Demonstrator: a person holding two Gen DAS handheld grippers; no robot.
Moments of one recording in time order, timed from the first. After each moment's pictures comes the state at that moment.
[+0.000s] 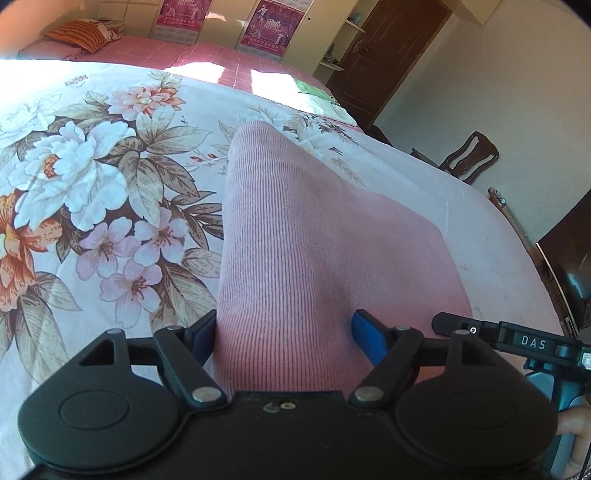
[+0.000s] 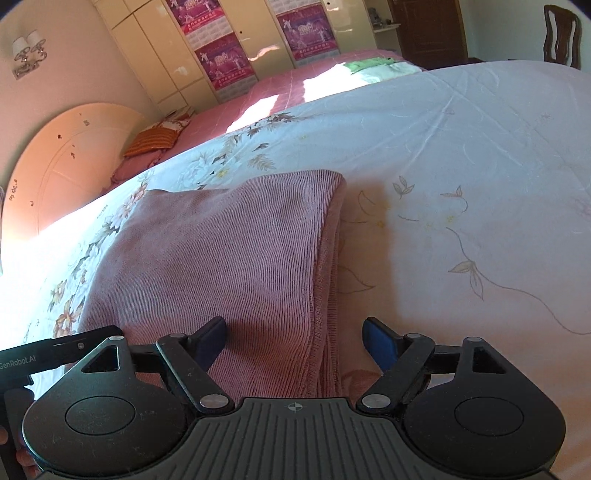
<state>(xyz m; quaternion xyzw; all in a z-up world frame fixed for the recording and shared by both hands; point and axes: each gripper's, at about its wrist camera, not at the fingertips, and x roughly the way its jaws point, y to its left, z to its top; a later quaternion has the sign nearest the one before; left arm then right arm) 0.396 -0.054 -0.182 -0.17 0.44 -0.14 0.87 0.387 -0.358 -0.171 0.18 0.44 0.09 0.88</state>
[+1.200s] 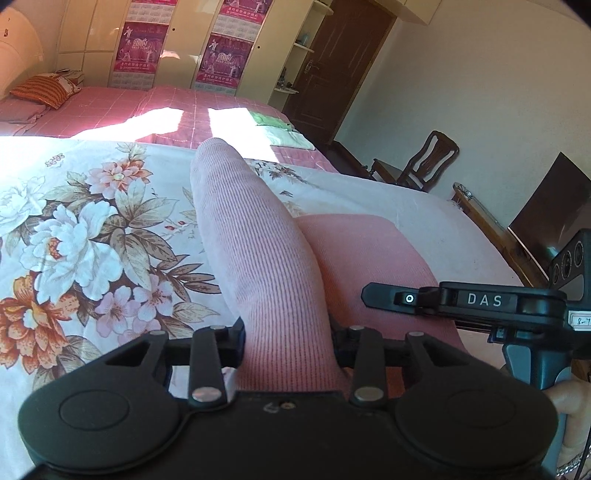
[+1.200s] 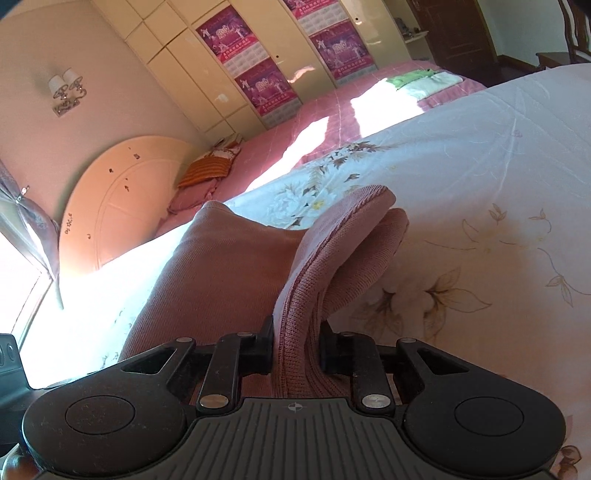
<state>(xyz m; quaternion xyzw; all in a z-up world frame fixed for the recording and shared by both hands) 0.366 -0.042 -0.115 -0.11 0.38 -0.19 0.90 0.369 -0.299 -0.107 0.24 0.38 0.16 0.88</state>
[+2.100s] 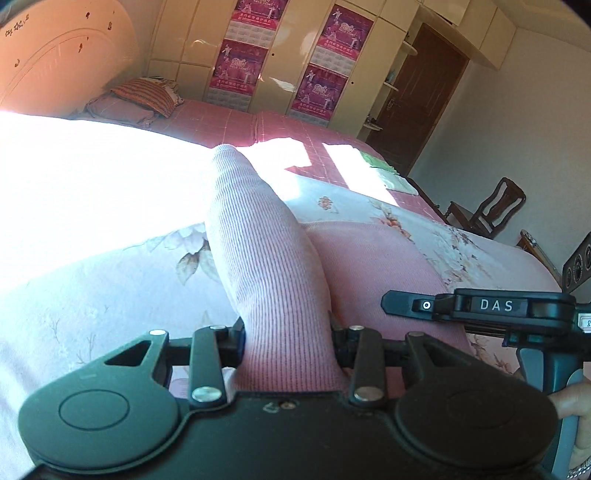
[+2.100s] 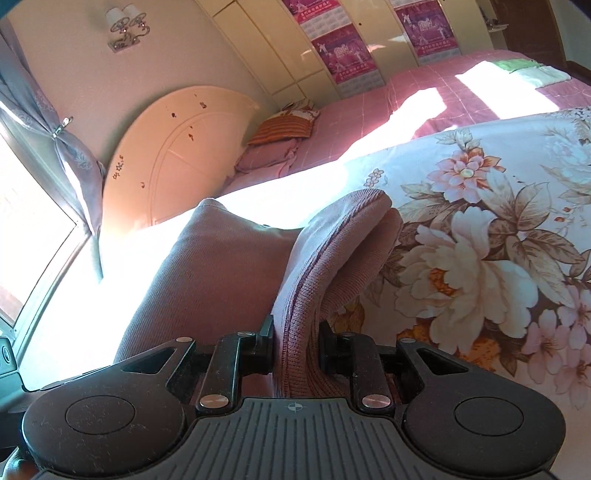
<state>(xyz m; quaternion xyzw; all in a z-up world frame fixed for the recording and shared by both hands) 0.382 0.299 -0.127 -0.13 0.37 -0.08 0.92 0.460 0.055 -0.143 0.20 0.41 0.21 0.86</state>
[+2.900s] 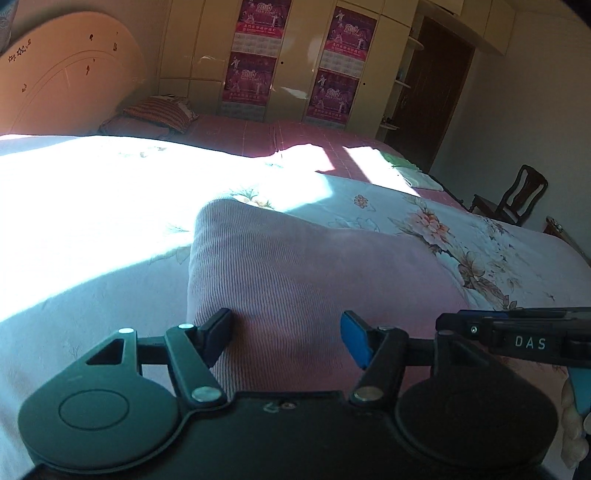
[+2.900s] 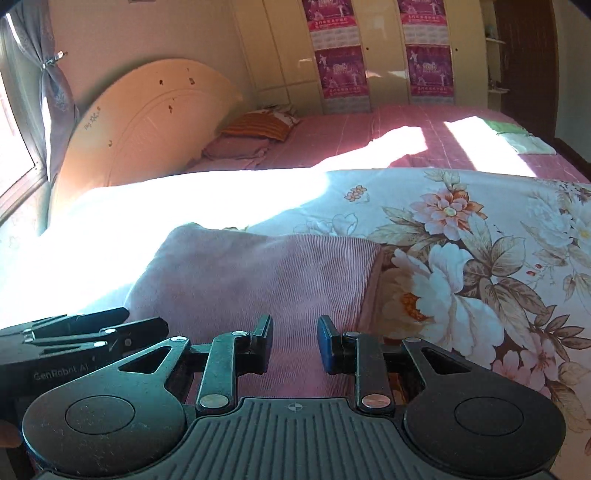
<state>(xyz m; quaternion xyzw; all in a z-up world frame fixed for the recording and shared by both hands) 0.408 0.291 -0.142 -0.08 0.35 -0.05 0.93 0.443 0.086 -0.157 0.05 0.40 0.14 0.90</state>
